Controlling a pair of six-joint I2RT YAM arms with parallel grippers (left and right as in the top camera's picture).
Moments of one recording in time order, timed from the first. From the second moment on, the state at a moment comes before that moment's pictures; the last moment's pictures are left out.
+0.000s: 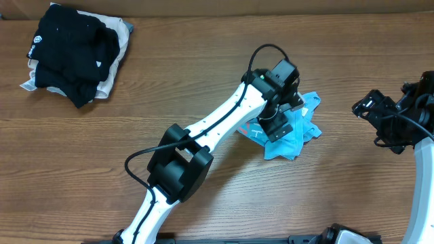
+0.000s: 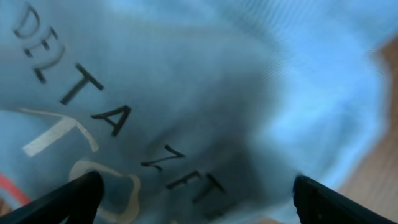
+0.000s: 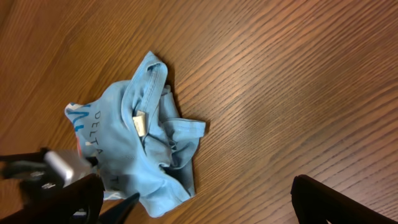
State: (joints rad) left arm -0.77 2.30 1.97 -1.00 0.17 0.27; right arm -0.38 1.32 1.29 -1.14 -0.22 0.38
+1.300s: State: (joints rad) left arm -0.59 2.29 2.20 -1.33 -0.14 0.33; right arm -0.38 1.32 1.29 -1.15 -0.25 0.33
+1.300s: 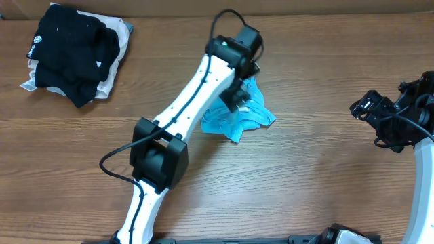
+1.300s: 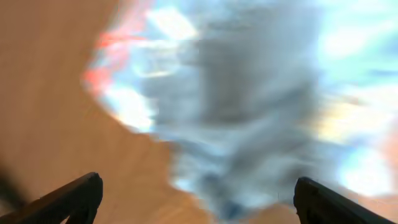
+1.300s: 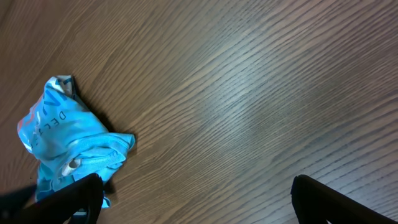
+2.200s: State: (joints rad) left arm -0.61 2.22 1.71 -0.89 0.06 0.48; right arm -0.38 1.32 1.29 -1.15 -0.25 0.30
